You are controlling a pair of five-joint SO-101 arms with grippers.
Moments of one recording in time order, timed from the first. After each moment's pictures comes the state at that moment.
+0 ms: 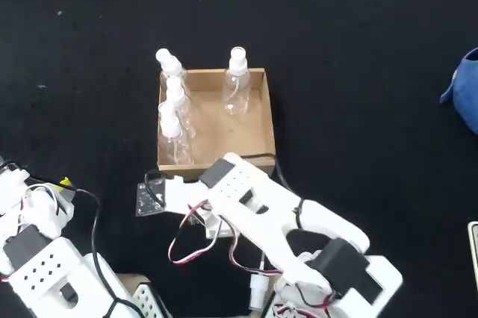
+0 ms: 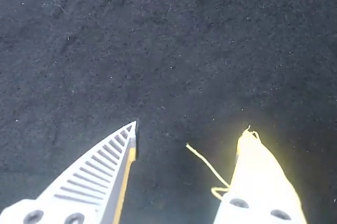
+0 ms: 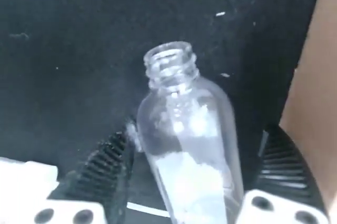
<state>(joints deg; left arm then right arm) -48.9 -75.6 74.2 60.4 -3.6 -45.6 -9.0 45.6 64.0 47.3</state>
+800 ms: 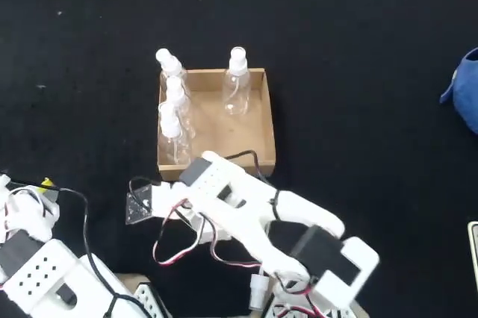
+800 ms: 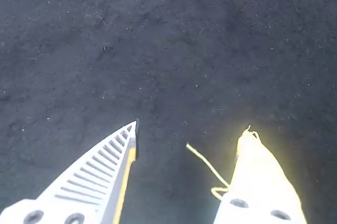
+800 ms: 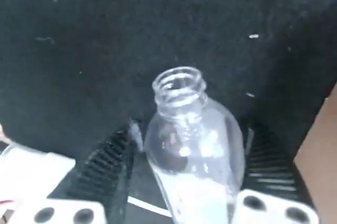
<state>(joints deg) -54.9 -75.6 71.3 60.4 -2.7 -49.7 1.4 36.4 70.9 45.8</state>
